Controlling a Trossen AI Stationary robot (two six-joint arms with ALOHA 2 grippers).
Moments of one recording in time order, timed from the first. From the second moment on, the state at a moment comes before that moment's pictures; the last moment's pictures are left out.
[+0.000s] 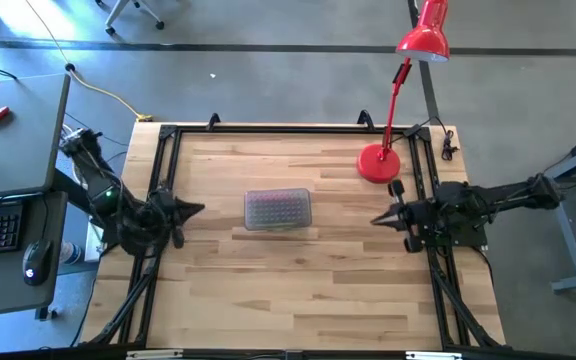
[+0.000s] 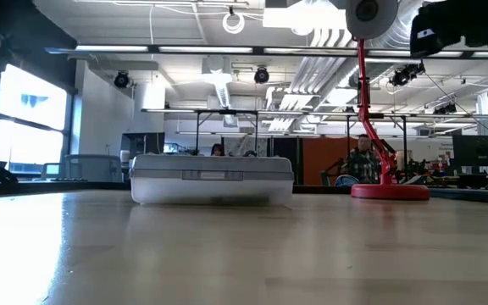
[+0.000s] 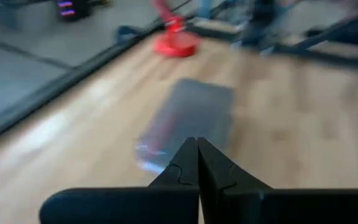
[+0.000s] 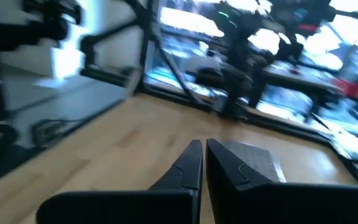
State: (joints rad) left arm -0.87 0.60 0.62 -0.92 -1.10 -0.91; right arm 0.16 0.35 0.28 0.03 -0.07 -0.19
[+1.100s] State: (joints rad) left arm -0.65 0.08 0.06 -0.09 -0.65 -0.06; right arm 0.01 0.06 0.07 -0.13 -0.06 0.05
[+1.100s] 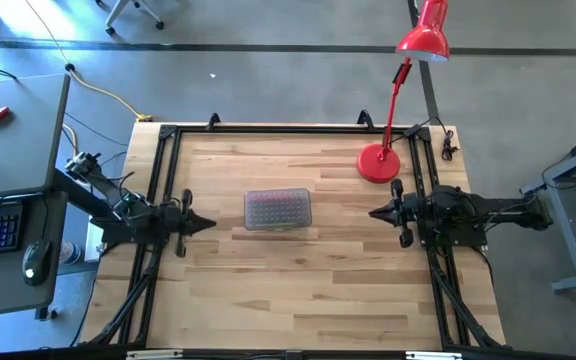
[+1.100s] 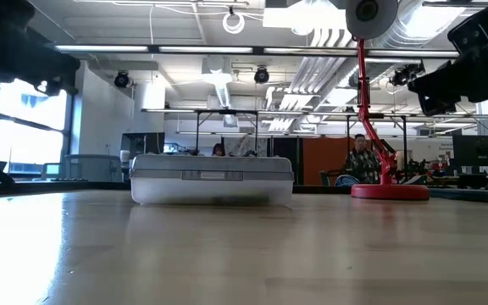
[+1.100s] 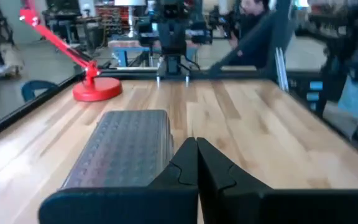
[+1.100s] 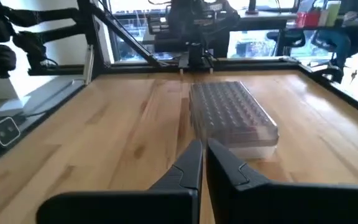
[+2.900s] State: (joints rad) left arm -0.65 0.11 0.06 -0.10 -0.58 -0.14; right arm 0.04 0.08 0.01 0.16 -0.06 -0.09
